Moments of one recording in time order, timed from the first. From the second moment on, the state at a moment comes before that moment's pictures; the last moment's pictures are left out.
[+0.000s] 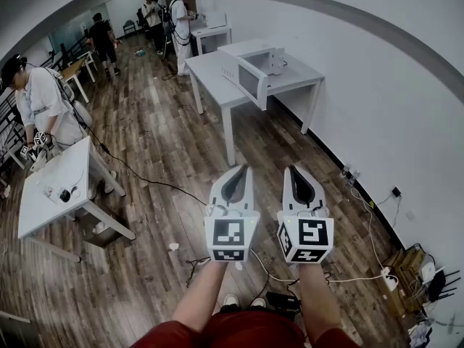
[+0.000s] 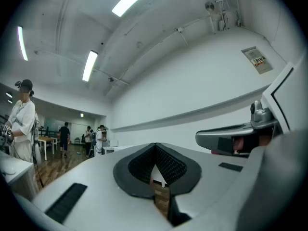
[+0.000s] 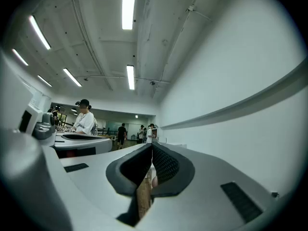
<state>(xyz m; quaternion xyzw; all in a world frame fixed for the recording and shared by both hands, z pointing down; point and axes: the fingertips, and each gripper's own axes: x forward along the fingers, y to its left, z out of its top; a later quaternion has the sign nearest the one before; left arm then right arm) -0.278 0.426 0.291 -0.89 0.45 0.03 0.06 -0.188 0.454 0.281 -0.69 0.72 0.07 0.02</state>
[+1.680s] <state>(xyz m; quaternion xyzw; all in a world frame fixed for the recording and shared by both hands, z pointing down) -0.213 0.290 0.307 -0.89 0.45 0.04 0.06 -0.115 0.323 0.300 -0.70 0.71 0.07 0.02</state>
